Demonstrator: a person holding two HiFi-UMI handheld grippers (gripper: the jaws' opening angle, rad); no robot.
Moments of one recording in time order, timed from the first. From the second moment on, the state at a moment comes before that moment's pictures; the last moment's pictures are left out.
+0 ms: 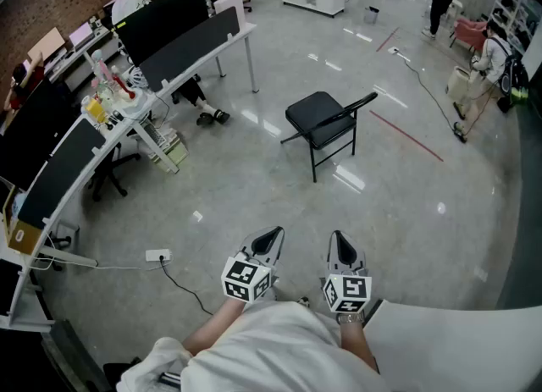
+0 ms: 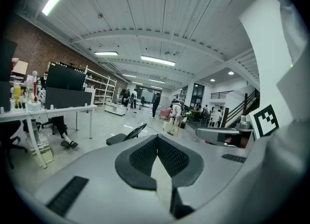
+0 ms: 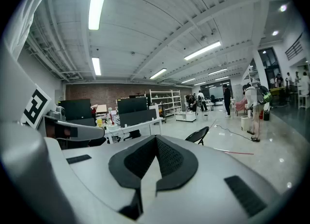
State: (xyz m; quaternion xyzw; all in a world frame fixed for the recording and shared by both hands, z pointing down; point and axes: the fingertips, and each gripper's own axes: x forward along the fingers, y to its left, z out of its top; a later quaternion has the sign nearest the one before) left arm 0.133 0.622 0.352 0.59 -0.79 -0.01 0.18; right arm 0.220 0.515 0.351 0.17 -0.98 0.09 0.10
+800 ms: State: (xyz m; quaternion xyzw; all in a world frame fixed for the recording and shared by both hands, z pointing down) left arm 0.249 0.641 0.355 0.54 -0.83 -0.01 0.15; right arm 0.343 0.536 0.361 0.14 -0.98 0.07 0.11
